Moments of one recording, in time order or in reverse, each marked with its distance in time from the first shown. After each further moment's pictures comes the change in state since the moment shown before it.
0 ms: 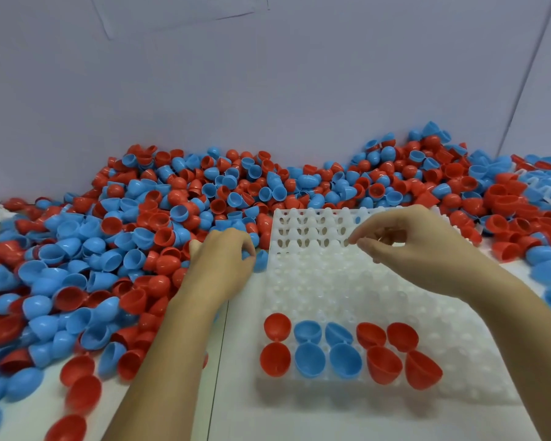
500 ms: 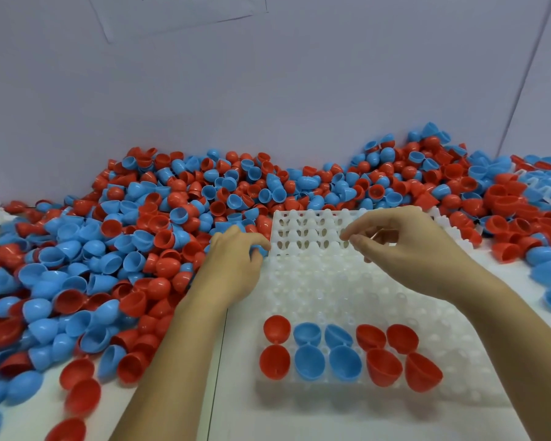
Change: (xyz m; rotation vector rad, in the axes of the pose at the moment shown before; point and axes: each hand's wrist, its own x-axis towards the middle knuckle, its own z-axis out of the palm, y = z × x) left_hand 0.002 0.004 0.007 -0.179 -0.027 0.063; right_hand 0.002 -0.004 0.009 0.066 0.056 -0.028
